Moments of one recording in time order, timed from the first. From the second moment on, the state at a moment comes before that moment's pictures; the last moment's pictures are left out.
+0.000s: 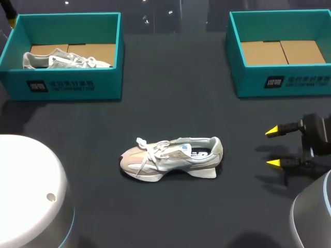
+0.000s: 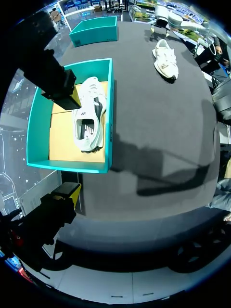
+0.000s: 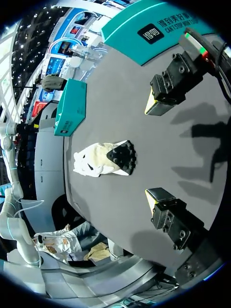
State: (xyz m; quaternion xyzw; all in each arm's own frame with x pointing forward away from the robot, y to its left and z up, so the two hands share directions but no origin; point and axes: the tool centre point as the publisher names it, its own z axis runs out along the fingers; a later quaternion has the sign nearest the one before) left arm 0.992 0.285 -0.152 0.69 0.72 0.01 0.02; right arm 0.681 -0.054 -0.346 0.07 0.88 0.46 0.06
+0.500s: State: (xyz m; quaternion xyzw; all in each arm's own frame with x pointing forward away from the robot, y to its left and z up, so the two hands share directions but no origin) left arm 0.992 0.285 -0.152 0.69 0.72 0.01 0.02; right arm 0.695 -0.061 -0.374 0.07 0.86 0.50 0.05
